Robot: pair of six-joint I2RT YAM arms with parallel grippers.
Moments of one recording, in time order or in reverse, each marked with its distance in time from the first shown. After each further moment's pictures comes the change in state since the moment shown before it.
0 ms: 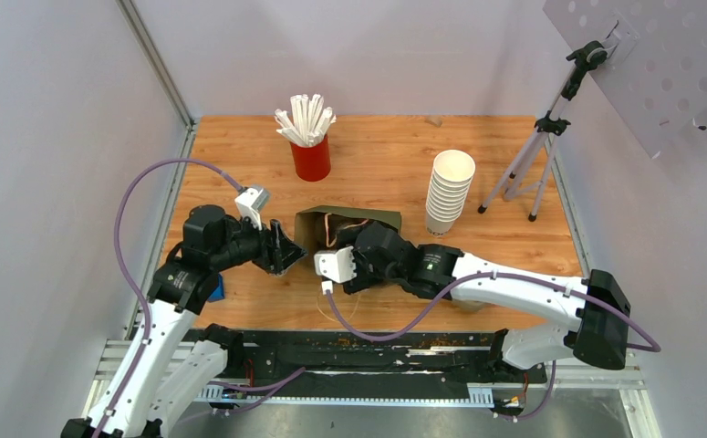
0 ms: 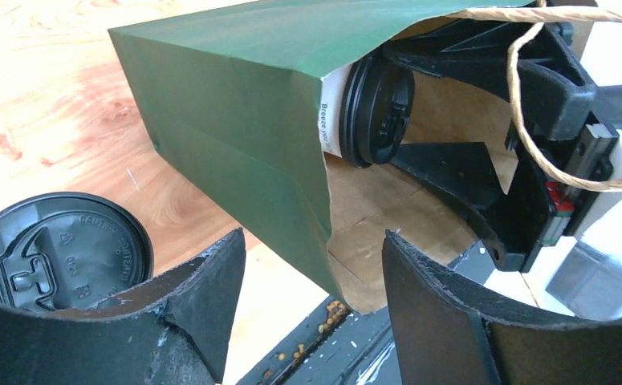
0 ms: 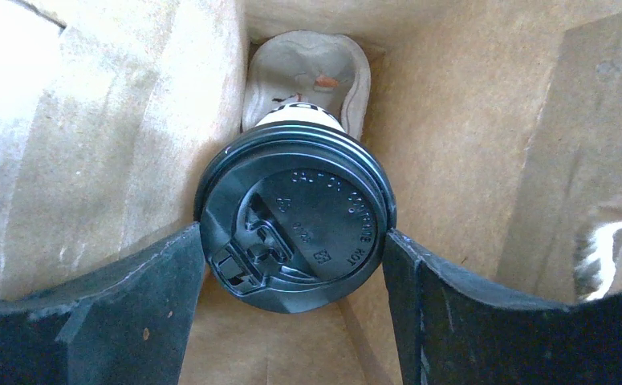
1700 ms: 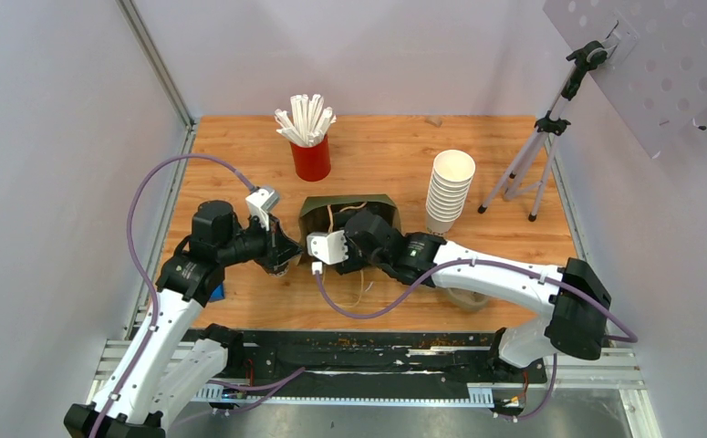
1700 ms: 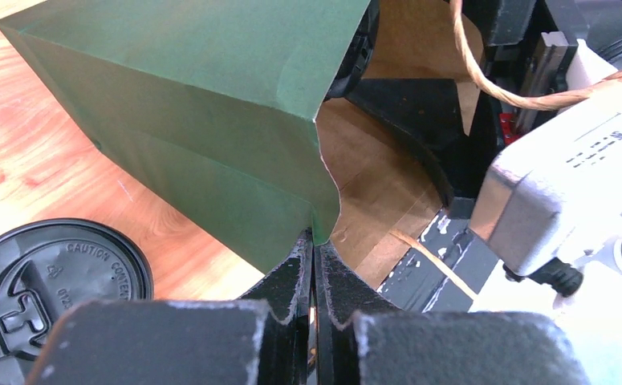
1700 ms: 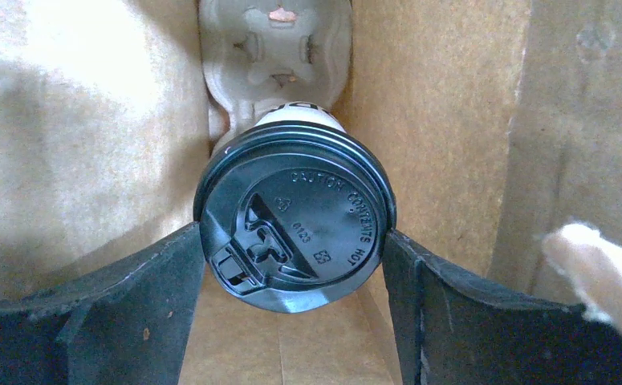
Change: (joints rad) left arm 0.000 0.069 -0.023 0.037 0.074 0.097; right arm -0.057 0.124 0.070 0.071 0.120 -0.057
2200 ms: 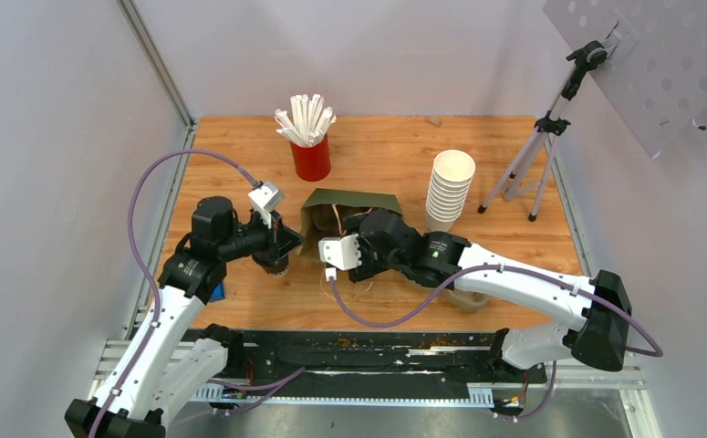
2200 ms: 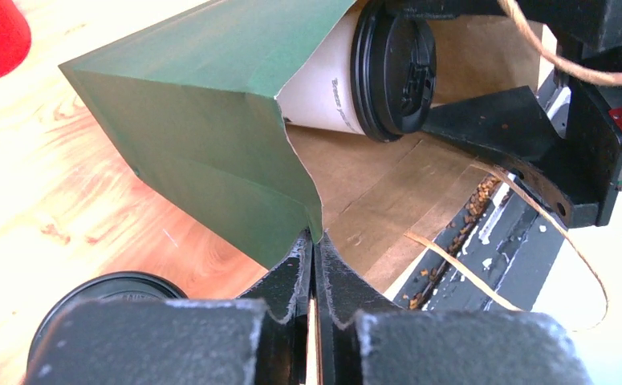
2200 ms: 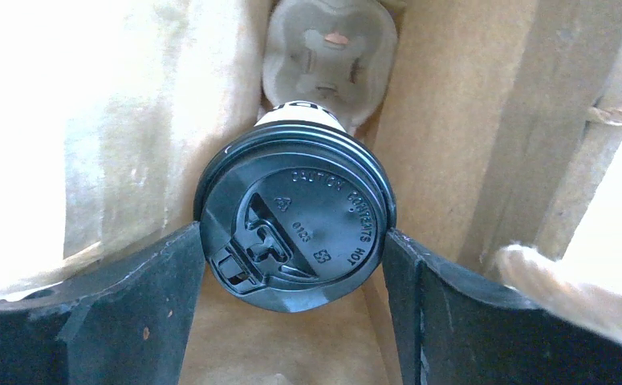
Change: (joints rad) left arm 0.000 0.017 0.000 0.093 0.004 0.123; right arm 0.003 -0.122 0.017 -0.172 -0.101 0.029
